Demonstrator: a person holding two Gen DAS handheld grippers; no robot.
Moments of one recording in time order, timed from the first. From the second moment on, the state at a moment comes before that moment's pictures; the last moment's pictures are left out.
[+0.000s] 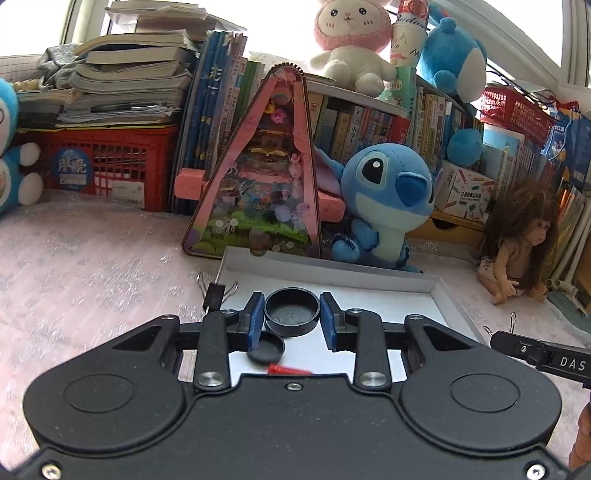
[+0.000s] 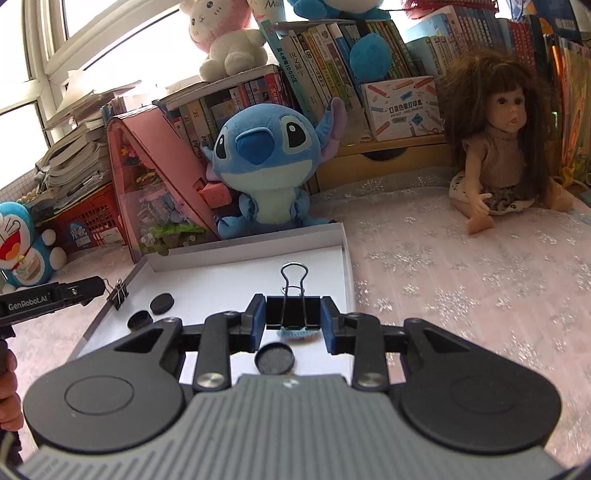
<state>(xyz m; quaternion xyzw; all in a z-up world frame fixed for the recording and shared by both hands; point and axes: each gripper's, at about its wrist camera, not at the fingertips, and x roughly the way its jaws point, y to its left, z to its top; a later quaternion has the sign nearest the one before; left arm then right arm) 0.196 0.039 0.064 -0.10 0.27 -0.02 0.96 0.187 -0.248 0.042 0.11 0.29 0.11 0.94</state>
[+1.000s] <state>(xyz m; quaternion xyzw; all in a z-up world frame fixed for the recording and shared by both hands) 0.291 0.024 0.009 -0.02 0.33 0.00 0.94 0.271 -0.220 0.002 0.09 0.32 0.11 0.94</state>
